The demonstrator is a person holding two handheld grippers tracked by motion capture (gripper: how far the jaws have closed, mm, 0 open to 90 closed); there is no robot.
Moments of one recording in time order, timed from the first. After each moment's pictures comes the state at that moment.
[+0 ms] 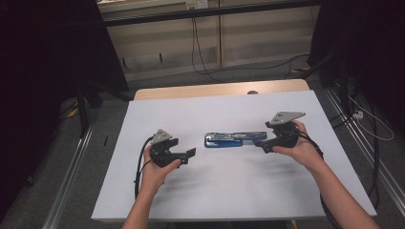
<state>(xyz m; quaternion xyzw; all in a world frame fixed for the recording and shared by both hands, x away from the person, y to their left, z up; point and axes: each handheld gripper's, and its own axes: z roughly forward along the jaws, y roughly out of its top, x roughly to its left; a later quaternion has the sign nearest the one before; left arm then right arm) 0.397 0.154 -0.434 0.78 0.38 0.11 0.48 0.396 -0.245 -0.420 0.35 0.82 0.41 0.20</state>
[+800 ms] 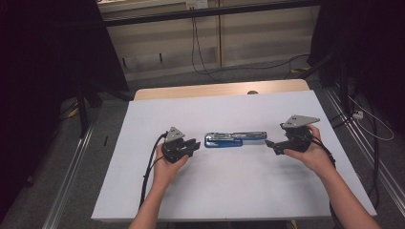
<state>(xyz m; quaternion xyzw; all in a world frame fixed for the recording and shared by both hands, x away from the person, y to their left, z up) 0.410 0.124 -0.445 0.80 0.34 0.13 0.47 0.381 -0.275 -0.427 0.39 0.80 0.39 0.24</state>
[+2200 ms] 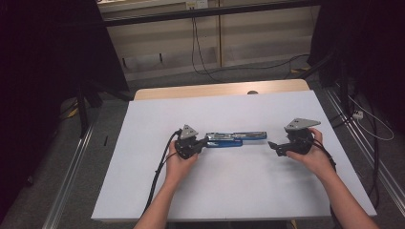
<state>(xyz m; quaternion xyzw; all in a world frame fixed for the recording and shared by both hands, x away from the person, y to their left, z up) 0.425 0.092 -0.458 0.82 0.33 0.13 0.45 0.382 -0.284 -0.445 0.42 0.80 0.37 0.24</state>
